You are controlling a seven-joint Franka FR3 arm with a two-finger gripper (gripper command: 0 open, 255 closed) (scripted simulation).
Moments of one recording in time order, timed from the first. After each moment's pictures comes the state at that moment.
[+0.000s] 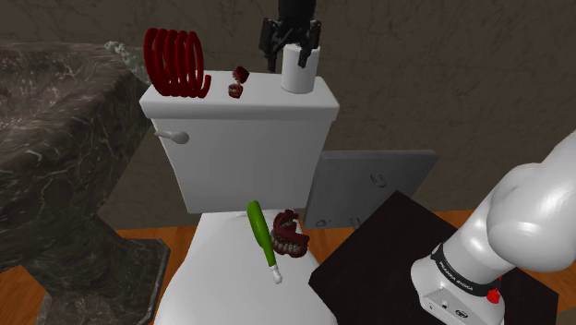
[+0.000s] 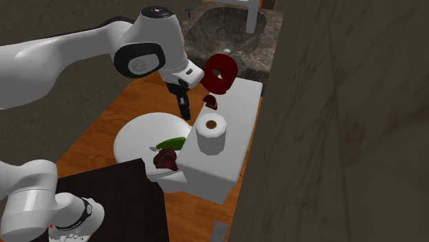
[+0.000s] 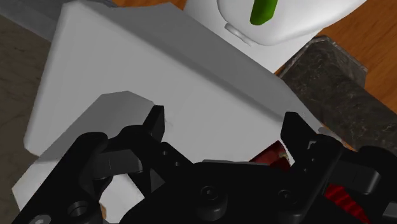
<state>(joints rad) 0.05 -0.08 0.18 -1.75 0.01 1.75 0.31</state>
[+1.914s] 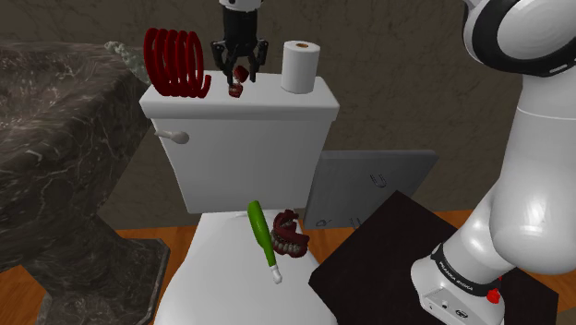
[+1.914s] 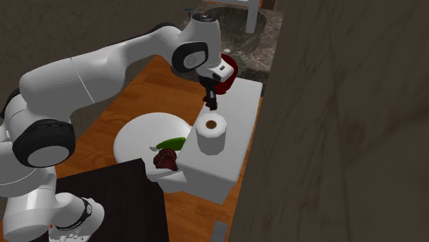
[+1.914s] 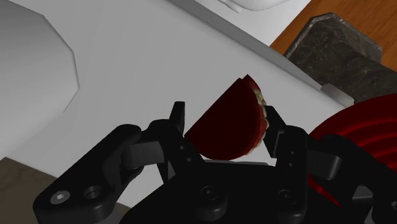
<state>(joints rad) 0.13 0.37 0.22 -1.28 -0.10 1.69 0.48</state>
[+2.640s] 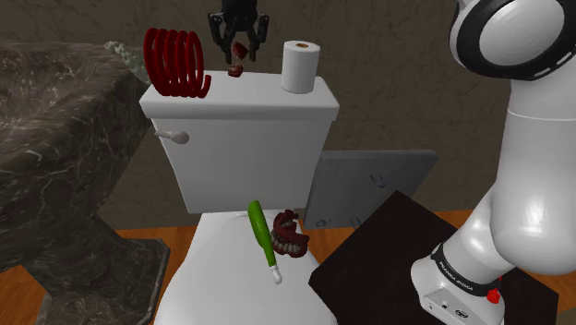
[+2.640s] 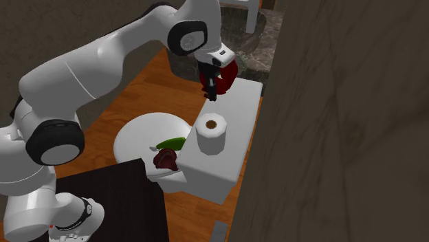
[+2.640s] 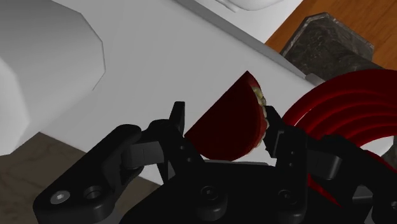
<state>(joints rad) 0.15 0.43 0.22 -1.05 -0.11 1.51 0.48</state>
